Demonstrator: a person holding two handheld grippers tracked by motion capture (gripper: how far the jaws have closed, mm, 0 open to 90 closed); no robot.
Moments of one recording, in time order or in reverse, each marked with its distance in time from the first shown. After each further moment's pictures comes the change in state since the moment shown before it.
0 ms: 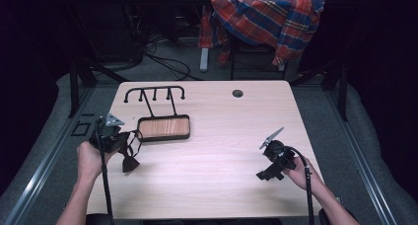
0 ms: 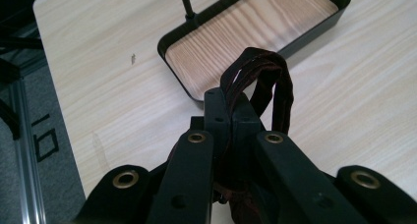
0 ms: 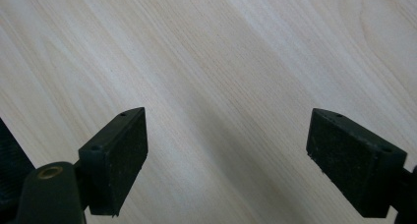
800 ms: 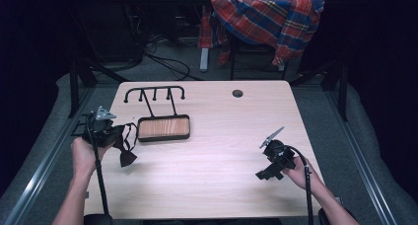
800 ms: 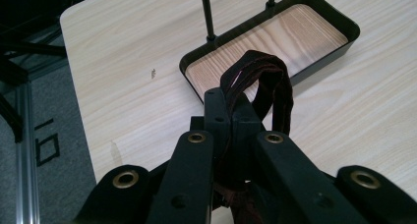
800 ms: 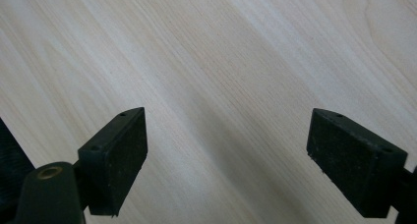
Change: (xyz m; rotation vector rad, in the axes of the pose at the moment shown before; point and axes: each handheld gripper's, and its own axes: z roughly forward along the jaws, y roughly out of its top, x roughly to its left) left arm 0.018 0.005 -0.011 -0.052 0.014 -0.042; right arm -0.004 0.001 0.002 0.018 0.016 0.006
